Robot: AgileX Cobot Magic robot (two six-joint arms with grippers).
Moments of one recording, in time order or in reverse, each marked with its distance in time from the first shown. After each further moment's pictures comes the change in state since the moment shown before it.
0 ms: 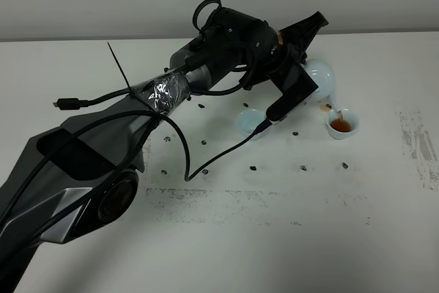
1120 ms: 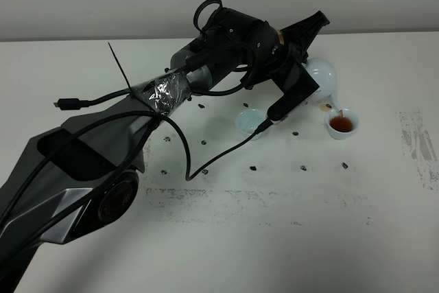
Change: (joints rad) left arm -0.001 0.000 0.000 0.000 -0.009 0.001; right arm 0.000 0.000 0.000 0.000 0.000 0.000
